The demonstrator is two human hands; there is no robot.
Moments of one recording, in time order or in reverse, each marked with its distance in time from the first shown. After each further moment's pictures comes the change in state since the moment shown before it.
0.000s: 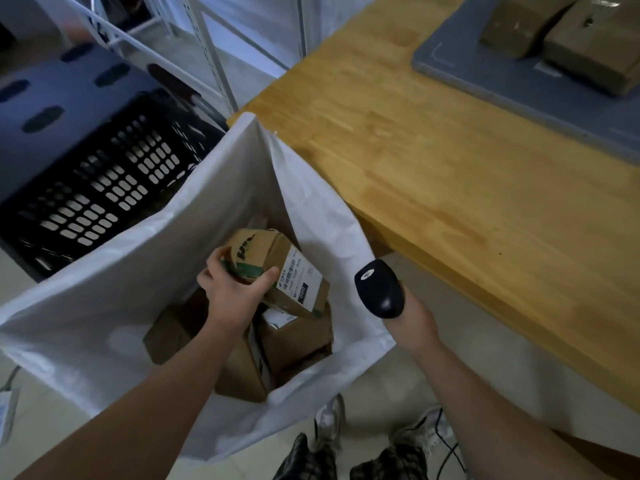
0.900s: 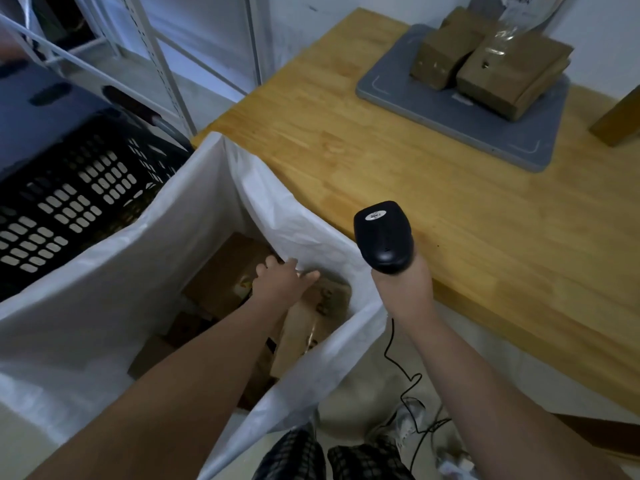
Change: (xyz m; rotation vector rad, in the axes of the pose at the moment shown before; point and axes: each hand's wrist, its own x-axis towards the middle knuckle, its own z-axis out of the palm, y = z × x) left_hand -0.020 0.060 0.073 0.774 -0.527 0.160; right_hand -0.057 -0.072 -0.067 0.369 0.432 -0.182
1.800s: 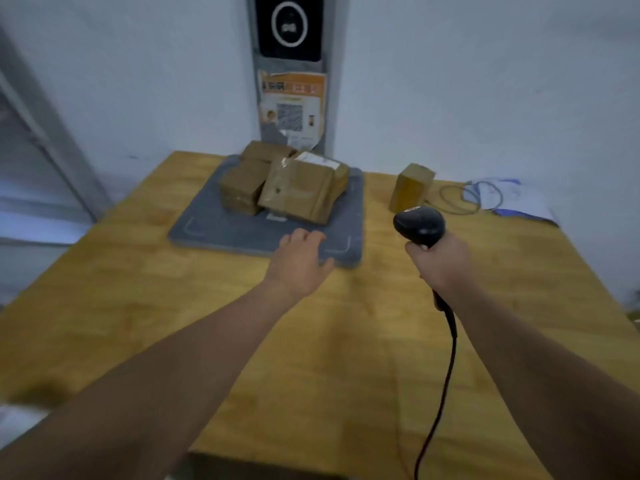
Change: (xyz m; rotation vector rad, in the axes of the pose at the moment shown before) left_hand 0.060 0.436 -0.045 0.244 0.230 0.837; right_hand 0.213 0.008 -0.358 -0.276 0.476 0.201
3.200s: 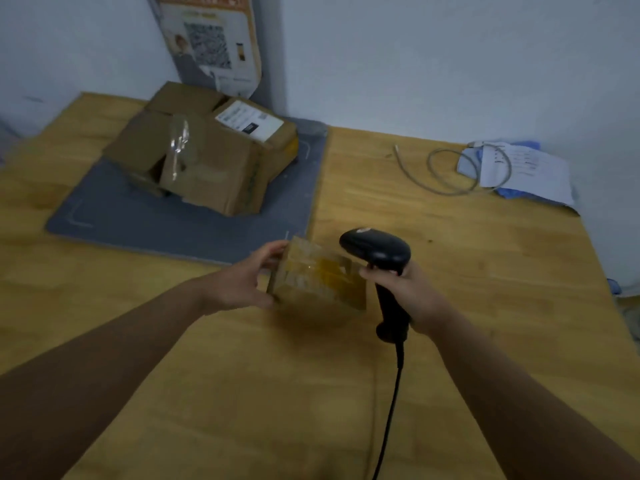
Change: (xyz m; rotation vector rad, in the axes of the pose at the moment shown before) left_hand 0.128 0.000 0.094 -0.749 -0.598 -0.103; right_hand 0.138 0.108 0.006 0.525 -0.641 0.133
